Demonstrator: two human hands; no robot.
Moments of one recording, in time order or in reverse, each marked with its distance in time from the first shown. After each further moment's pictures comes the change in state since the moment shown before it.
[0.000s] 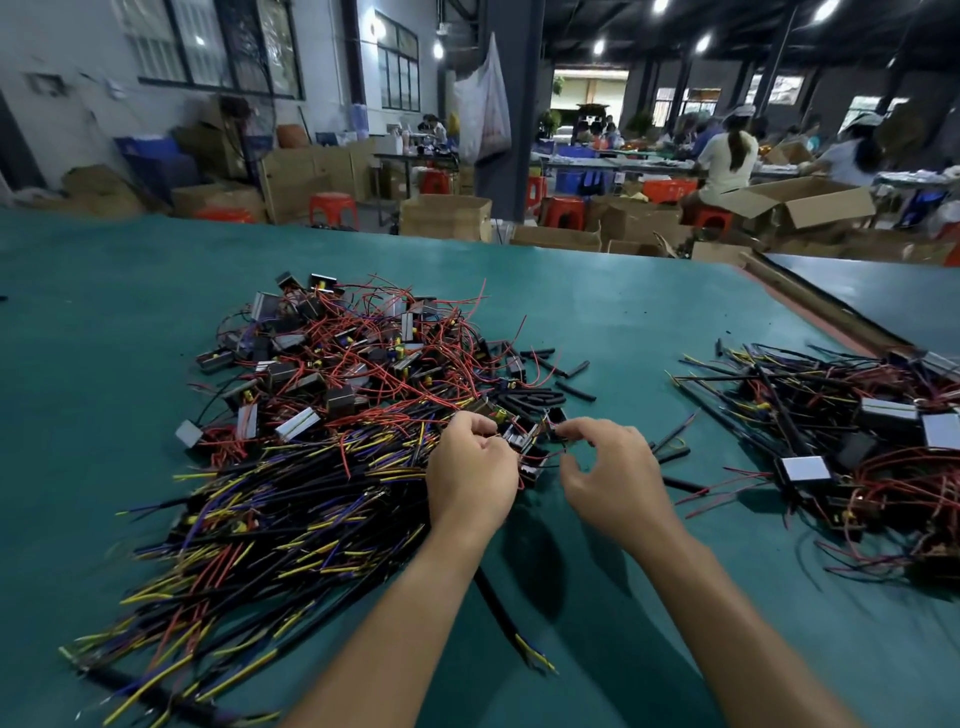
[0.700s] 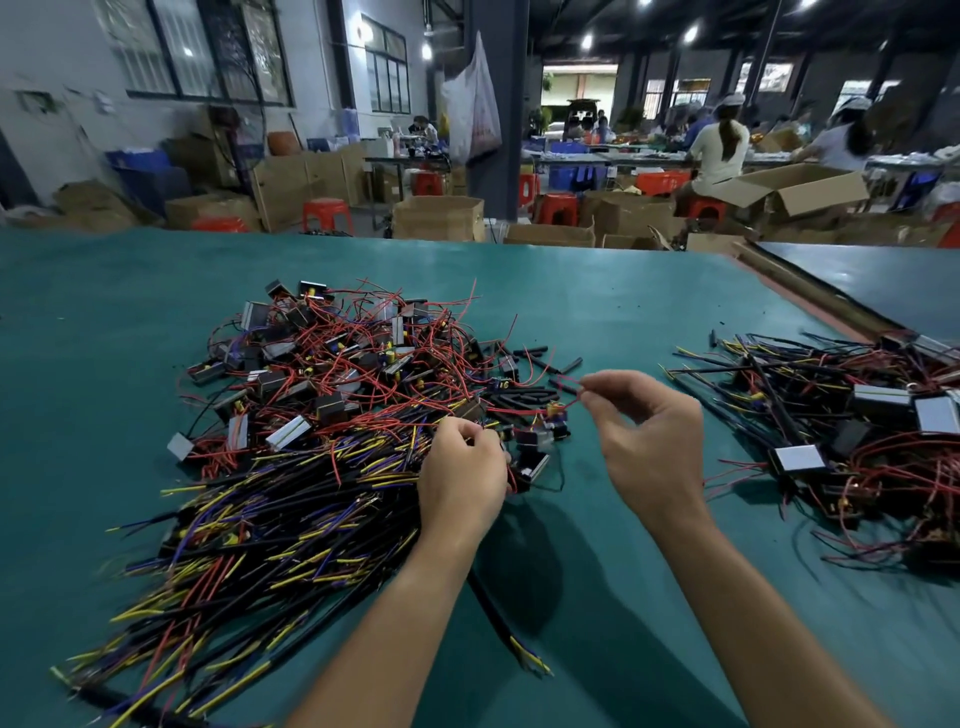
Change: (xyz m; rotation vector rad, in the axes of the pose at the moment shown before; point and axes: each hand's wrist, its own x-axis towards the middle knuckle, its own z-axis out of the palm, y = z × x) left_hand -0.007 0.003 -0.002 -0.052 -0.049 -0.028; right_hand 0.007 -0.010 -0.028 0.637 0.372 -0.069
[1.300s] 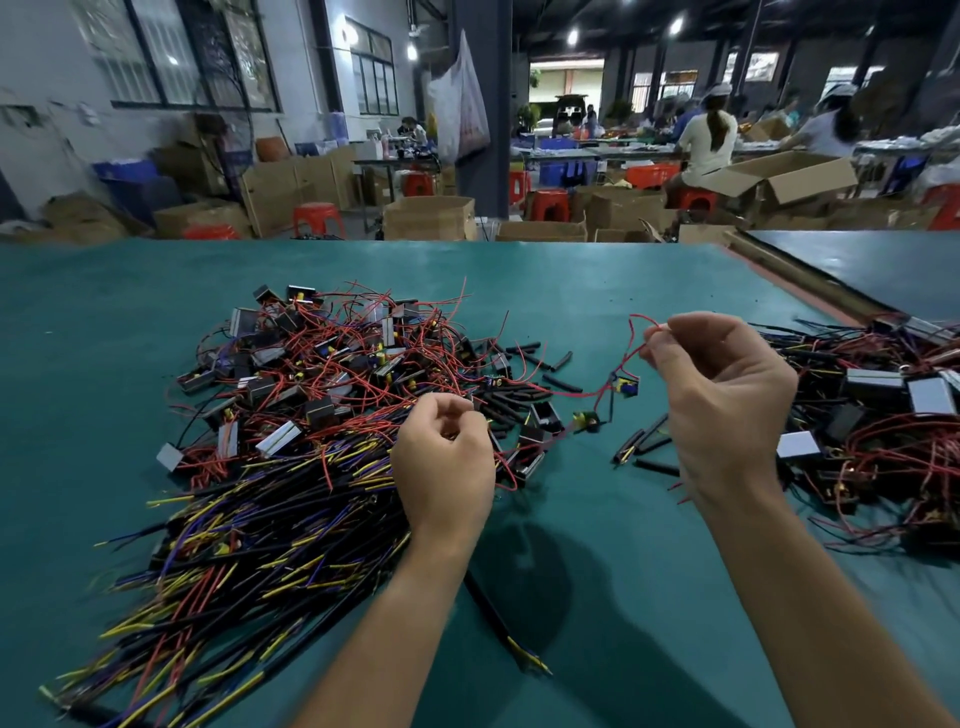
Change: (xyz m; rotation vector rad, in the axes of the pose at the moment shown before) left_hand -0.001 0.003 -0.001 -0.154 0.269 0.317; right_hand 0.023 -0.018 -0.031 0.348 0.262 0.025
